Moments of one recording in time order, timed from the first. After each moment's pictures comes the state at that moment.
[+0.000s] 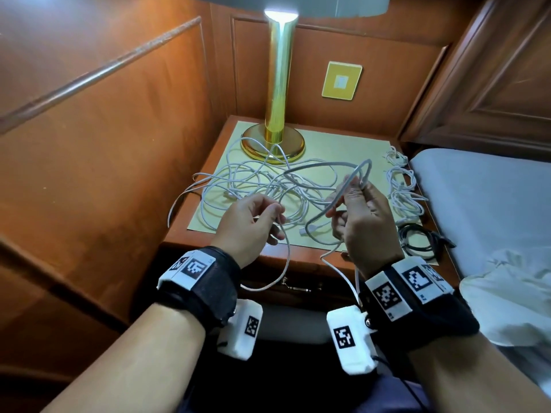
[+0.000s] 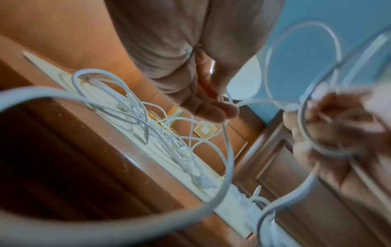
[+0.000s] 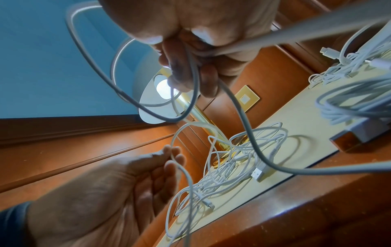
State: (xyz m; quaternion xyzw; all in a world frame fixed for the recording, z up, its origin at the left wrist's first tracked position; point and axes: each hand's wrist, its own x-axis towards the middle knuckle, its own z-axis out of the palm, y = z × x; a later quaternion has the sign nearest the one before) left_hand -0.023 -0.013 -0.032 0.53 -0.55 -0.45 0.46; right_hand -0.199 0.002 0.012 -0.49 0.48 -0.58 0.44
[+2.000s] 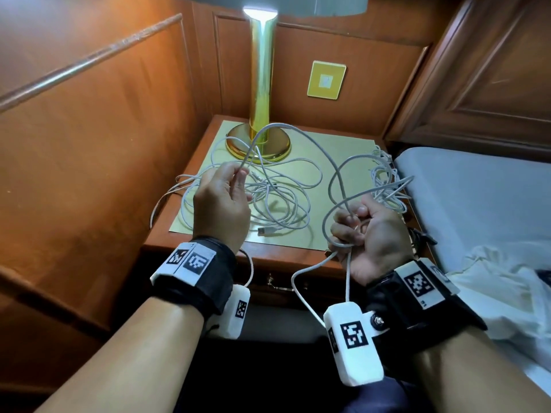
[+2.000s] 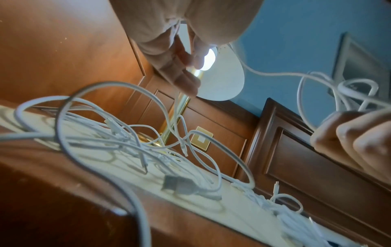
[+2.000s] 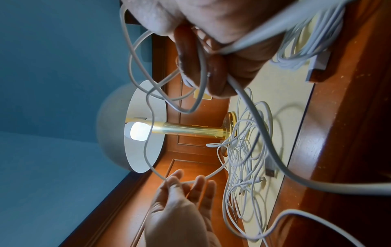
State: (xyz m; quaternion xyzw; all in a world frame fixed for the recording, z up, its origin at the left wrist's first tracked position) left_hand -0.030 -0.036 -0.032 0.55 -0.58 -0.11 0.58; right_hand -0.236 0.003 0.011 -0.15 0.44 -0.56 0.68
